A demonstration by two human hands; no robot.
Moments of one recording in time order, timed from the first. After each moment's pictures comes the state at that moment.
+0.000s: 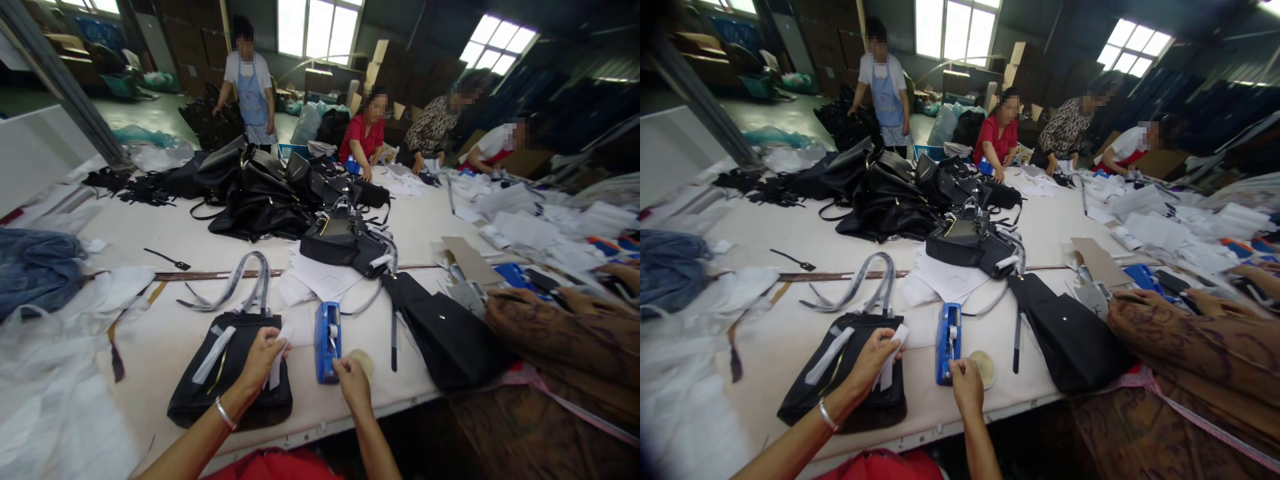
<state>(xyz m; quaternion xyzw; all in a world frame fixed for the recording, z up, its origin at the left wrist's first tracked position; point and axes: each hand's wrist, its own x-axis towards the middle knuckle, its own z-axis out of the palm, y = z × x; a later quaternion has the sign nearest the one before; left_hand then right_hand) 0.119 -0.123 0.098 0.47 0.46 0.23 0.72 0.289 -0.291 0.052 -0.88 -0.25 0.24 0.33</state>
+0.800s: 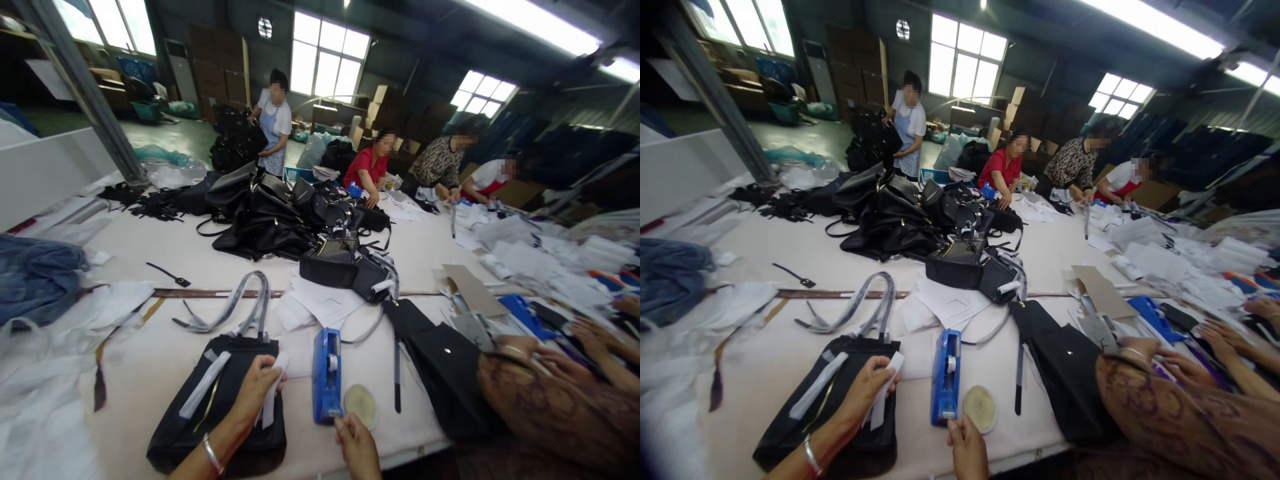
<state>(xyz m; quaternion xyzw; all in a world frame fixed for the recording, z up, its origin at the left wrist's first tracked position) 0.121 -0.118 0.097 0.43 0.45 0.23 0.75 0.269 -0.314 0.052 -0.78 -0.13 0.37 0.49</state>
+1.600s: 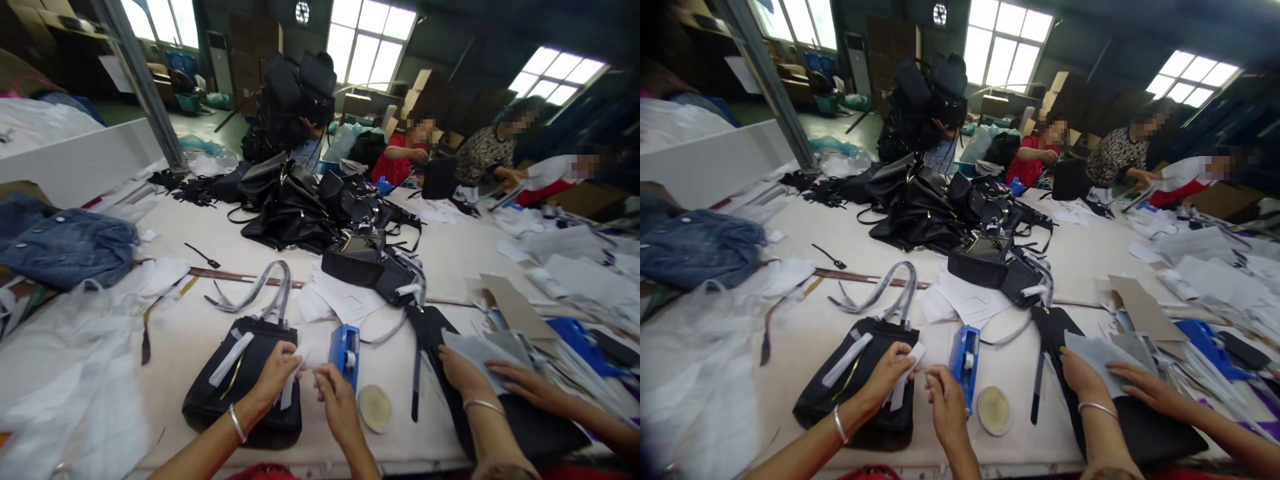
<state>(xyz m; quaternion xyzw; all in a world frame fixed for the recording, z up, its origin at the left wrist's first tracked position) 0.119 -0.117 0.089 0.43 0.43 0.25 0.76 0.241 -0.226 0.114 -0.71 -0.37 0.38 0.47</state>
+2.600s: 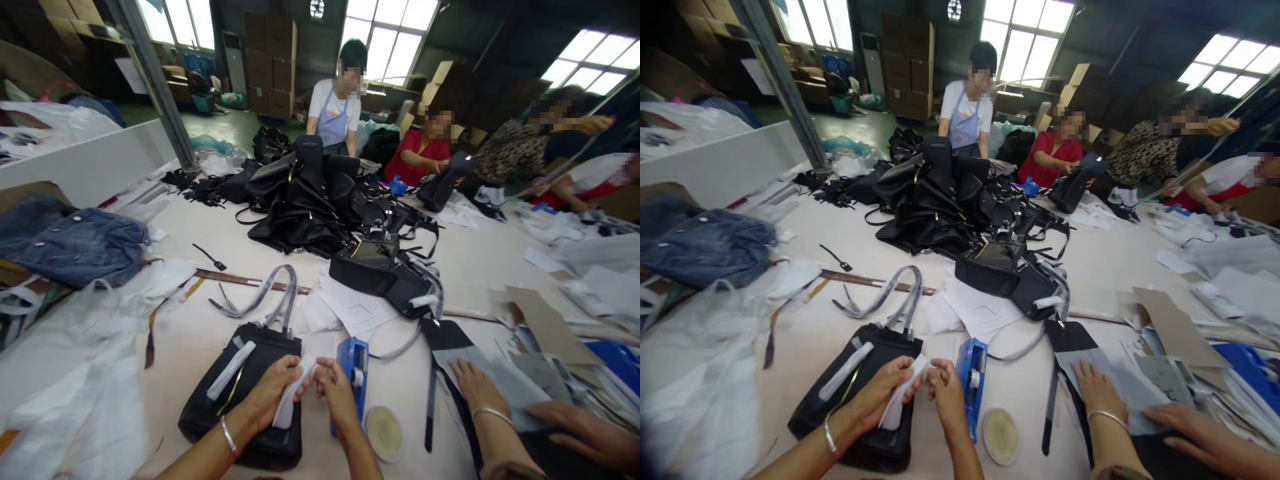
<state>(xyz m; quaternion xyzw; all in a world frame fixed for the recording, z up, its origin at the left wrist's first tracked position) 0.119 -0.103 0.095 0.28 0.33 0.21 0.88 0.256 -0.172 0.062 -0.60 -0.22 0.52 0.56</state>
